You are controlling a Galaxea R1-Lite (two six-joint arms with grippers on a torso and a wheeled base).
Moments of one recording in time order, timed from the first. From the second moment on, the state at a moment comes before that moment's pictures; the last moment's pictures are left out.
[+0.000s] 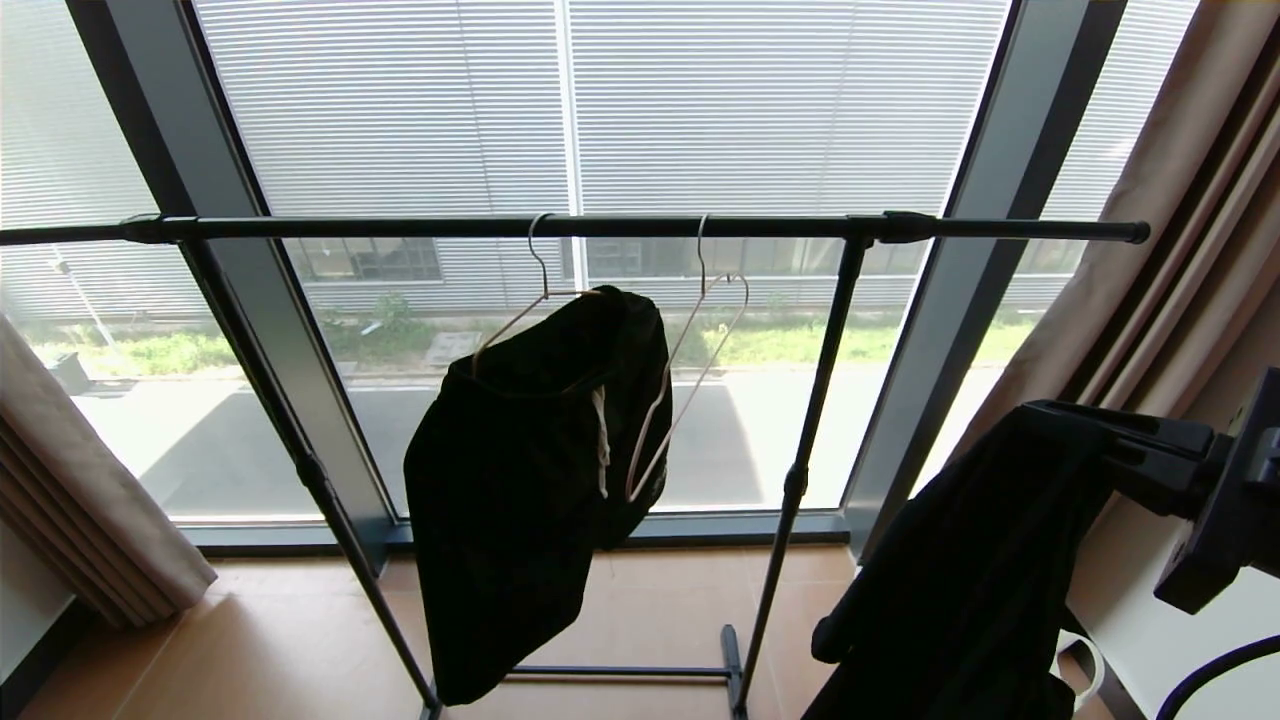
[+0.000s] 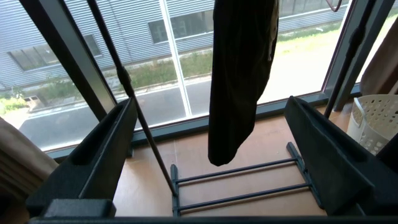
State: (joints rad) left arm 0.00 0.00 0.00 0.02 -0.12 0.16; right arm 0.37 1.13 -0.52 -0.48 0.27 -0.48
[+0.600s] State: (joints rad) left arm -0.03 0.38 -0.23 0.02 -0.13 0.04; right arm 0.57 1.25 -0.64 -0.47 -0.19 -0.28
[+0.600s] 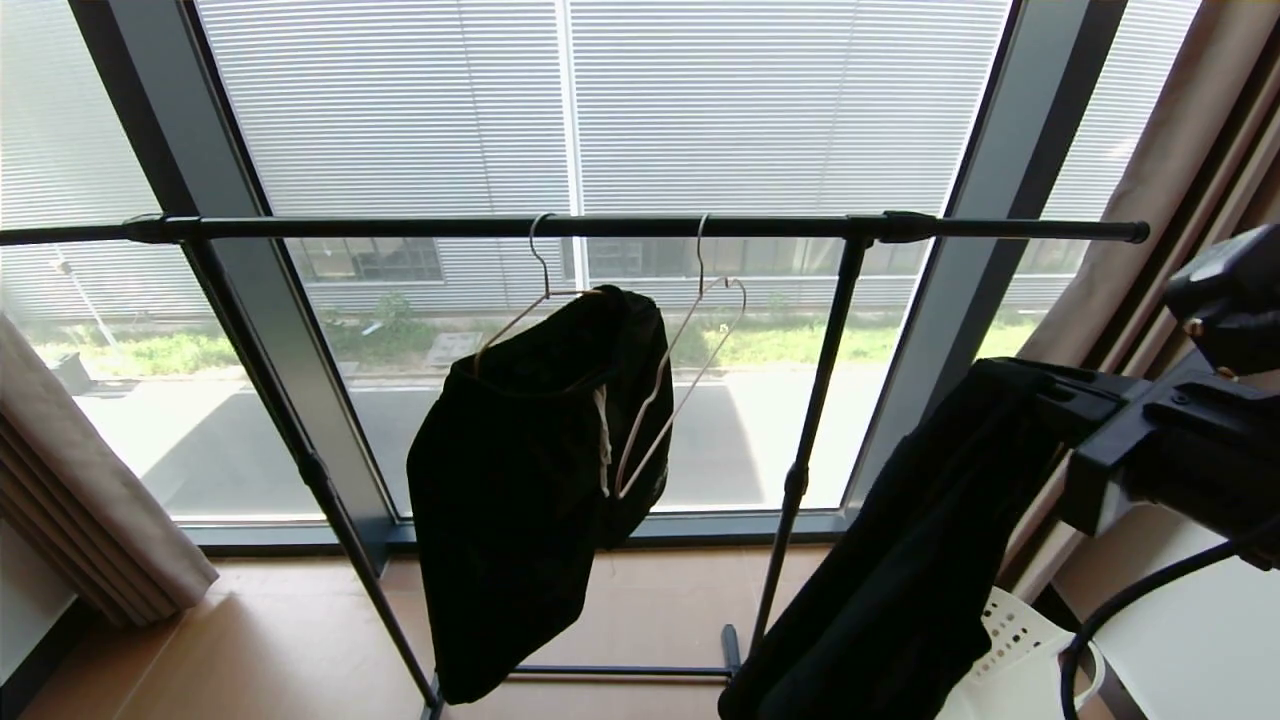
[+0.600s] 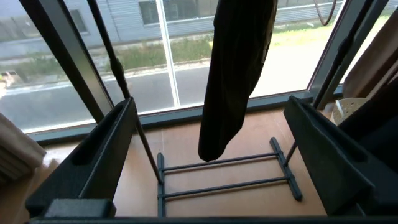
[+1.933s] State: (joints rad) left arm -0.73 1.56 -0.81 -0.25 0.05 -0.23; right arm 0.65 1.49 -0.84 -0.48 -0.28 -0.15
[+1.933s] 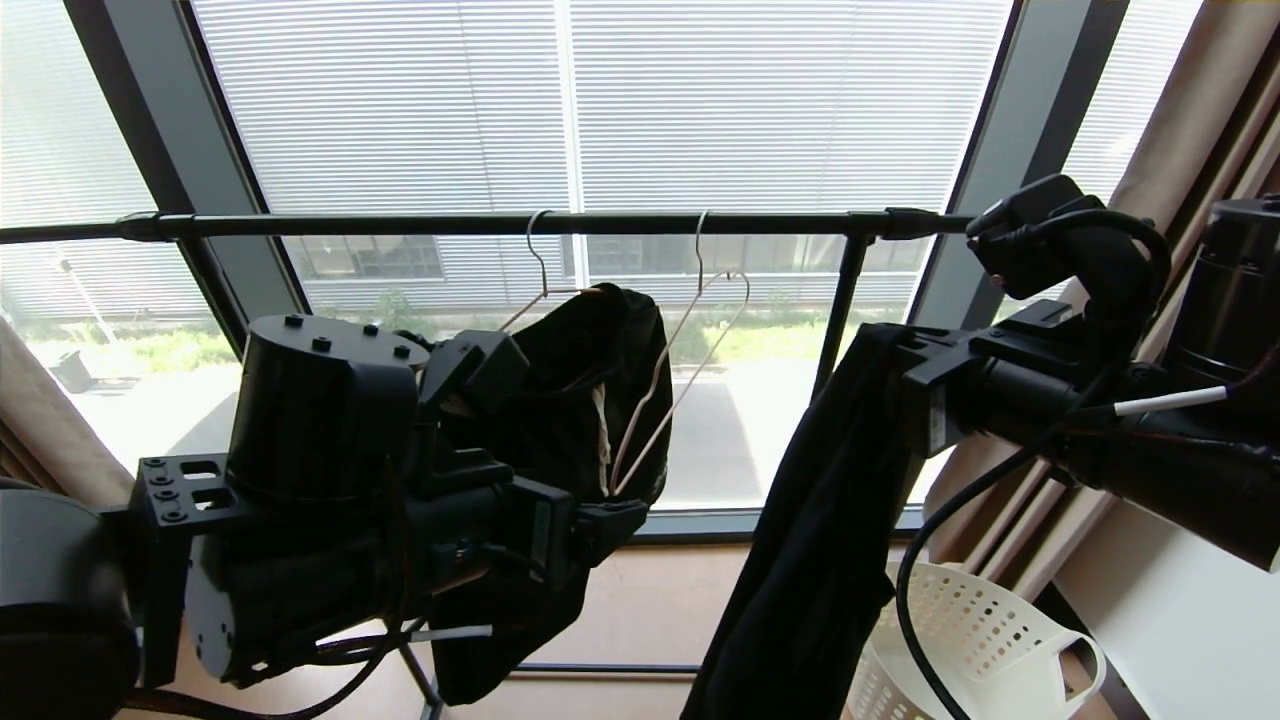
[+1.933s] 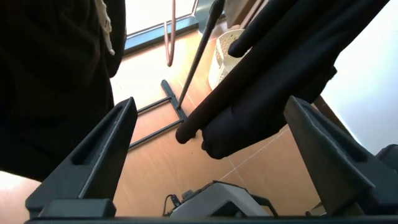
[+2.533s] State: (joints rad) left arm -0.81 1.71 -0.91 -0.33 0.05 -0.27; right arm 0.74 1.55 -0.87 -0.54 -0.49 -0.14
